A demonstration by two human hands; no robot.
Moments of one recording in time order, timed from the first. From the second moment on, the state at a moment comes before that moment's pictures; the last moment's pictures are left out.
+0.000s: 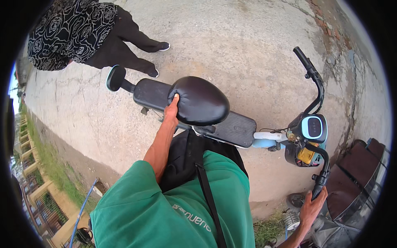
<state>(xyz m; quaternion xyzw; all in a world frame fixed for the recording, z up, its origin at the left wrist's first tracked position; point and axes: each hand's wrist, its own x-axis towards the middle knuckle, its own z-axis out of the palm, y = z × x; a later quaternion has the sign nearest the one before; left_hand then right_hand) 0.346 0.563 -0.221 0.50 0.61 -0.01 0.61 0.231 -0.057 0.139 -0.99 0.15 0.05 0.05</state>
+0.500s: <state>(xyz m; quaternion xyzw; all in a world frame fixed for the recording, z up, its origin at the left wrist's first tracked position) 0.343 0.550 -0.204 0.53 0.61 0.00 0.59 0.275 -0.100 0.131 -0.98 0.16 0.08 0.11</state>
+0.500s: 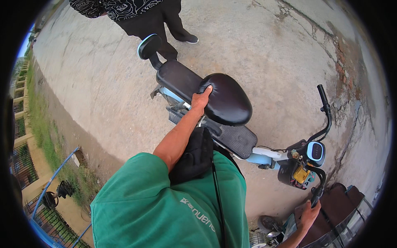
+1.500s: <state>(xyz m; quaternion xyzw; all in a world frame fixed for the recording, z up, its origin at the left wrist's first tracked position) 0.350 0.559 -0.210 0.48 0.59 -0.08 0.64 0.322 -0.063 0.176 -0.97 0.17 0.14 -0.07</state>
